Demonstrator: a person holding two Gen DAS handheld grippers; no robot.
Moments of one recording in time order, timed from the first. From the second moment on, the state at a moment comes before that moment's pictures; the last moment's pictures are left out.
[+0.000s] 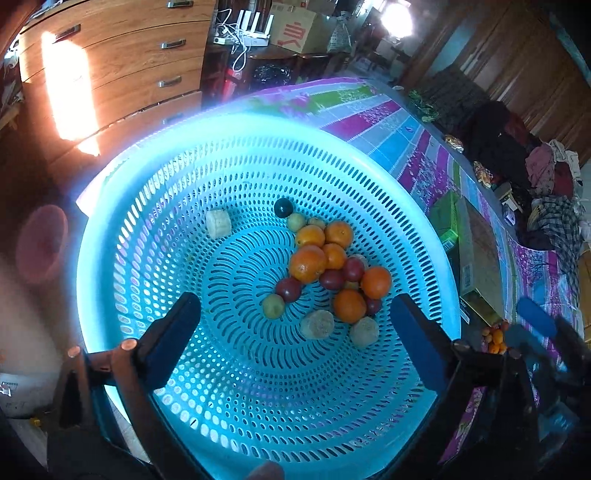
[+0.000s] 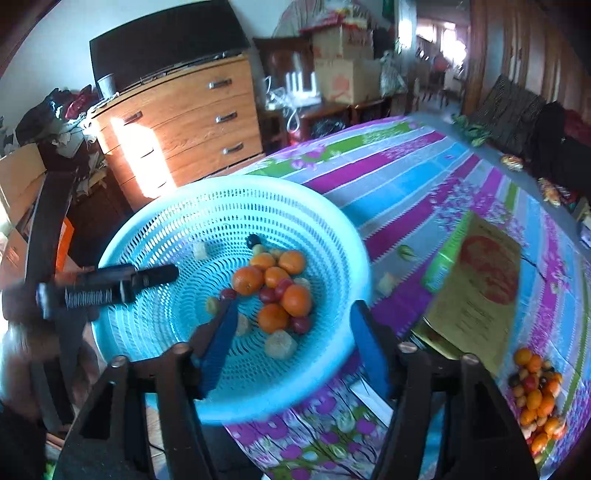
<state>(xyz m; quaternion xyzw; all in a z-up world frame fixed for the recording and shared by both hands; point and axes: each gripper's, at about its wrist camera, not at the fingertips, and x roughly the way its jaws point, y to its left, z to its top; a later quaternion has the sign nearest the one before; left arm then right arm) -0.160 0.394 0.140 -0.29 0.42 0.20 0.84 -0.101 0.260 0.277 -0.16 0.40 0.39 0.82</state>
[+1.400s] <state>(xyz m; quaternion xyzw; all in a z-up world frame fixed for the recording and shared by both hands) 0.090 0.020 0.018 -0.04 0.50 -0.11 0.86 -0.124 -0.203 0.133 0.05 0.50 0.07 0.86</state>
